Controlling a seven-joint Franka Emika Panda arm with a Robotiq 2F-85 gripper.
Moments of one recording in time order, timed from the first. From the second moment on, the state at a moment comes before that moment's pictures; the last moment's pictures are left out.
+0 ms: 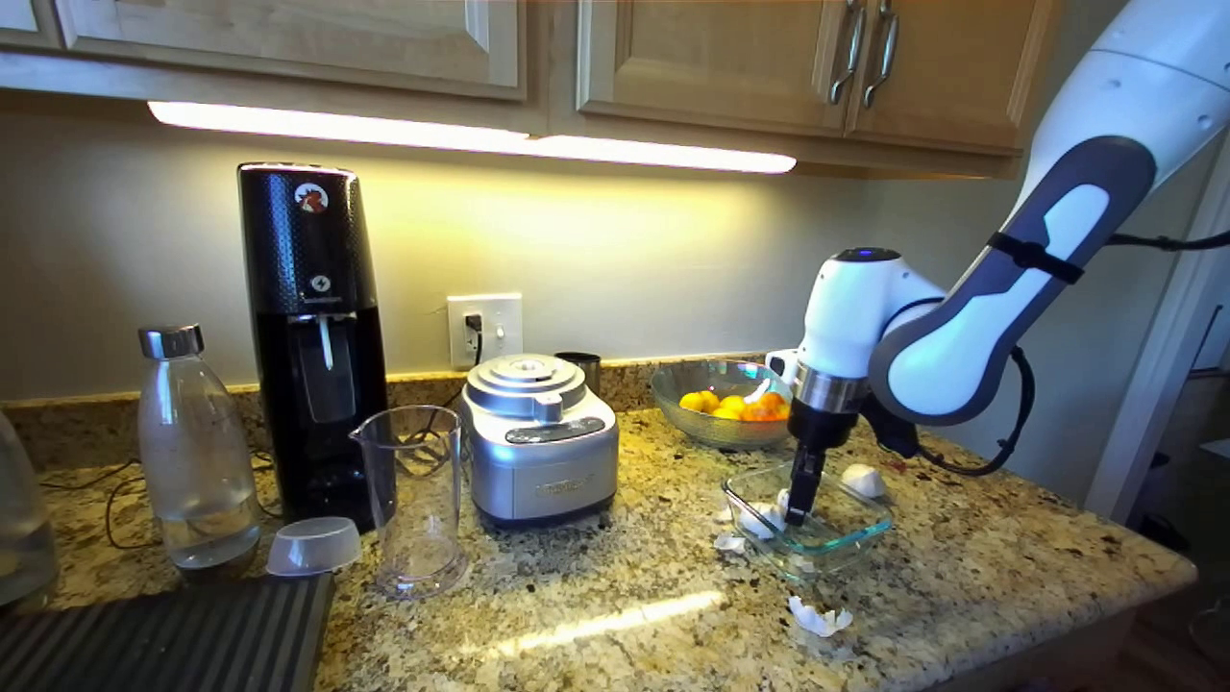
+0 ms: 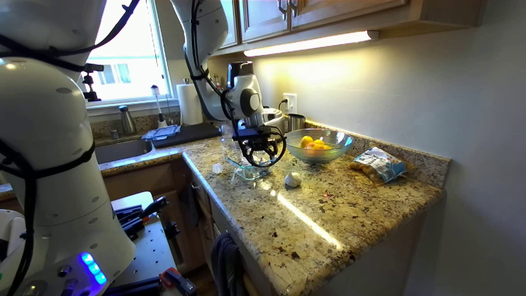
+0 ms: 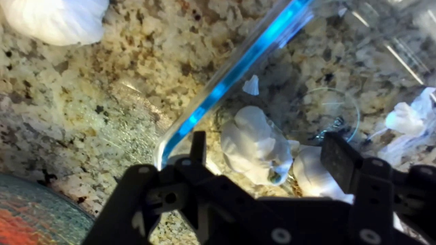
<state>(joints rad) 0.28 0.48 0.05 -2.21 -0.34 2.82 -0.13</state>
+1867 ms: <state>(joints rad) 0.31 0.30 -0.14 -2.24 -0.42 2.76 0.43</state>
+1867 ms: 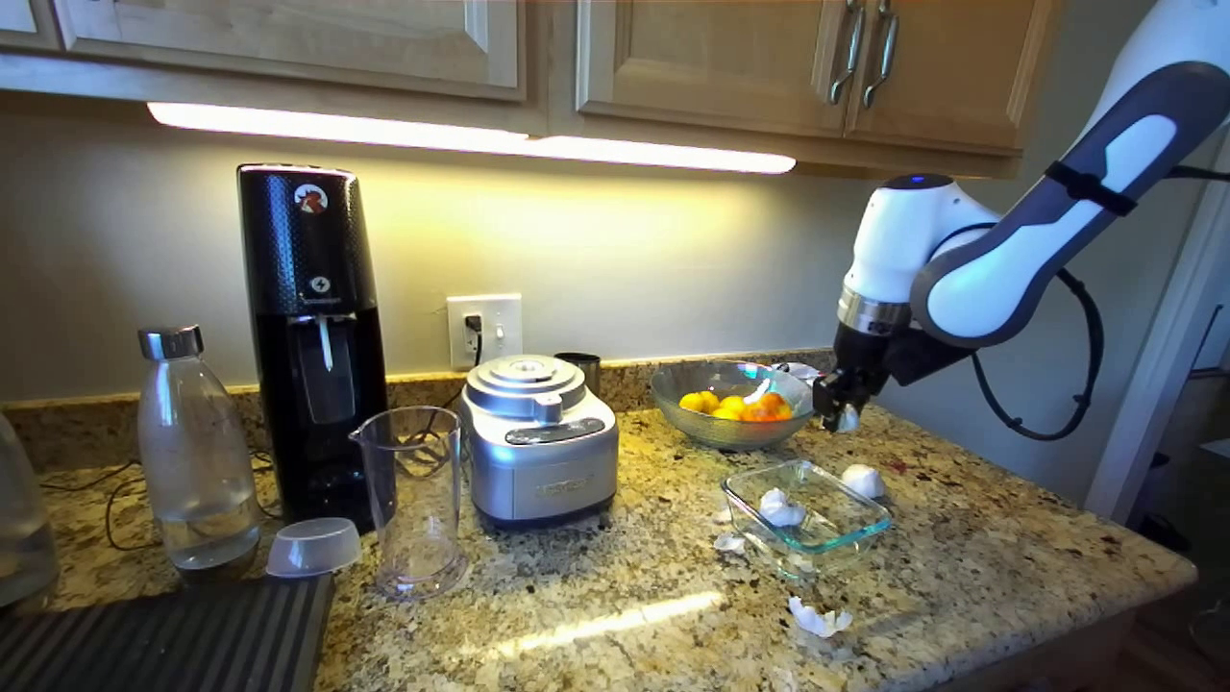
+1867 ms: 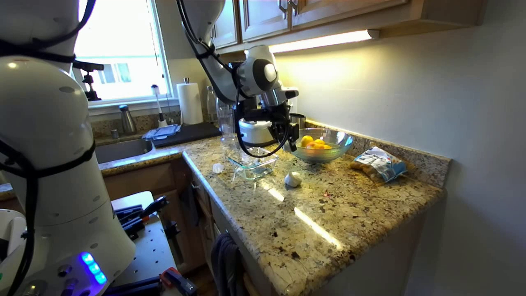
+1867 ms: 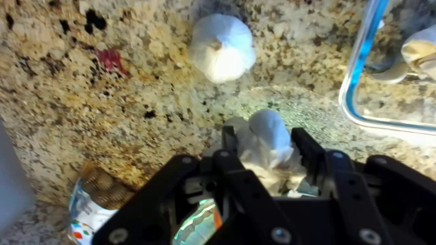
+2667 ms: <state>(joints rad) 0.30 0.36 -0.16 -2.36 -0.39 2.71 0.61</state>
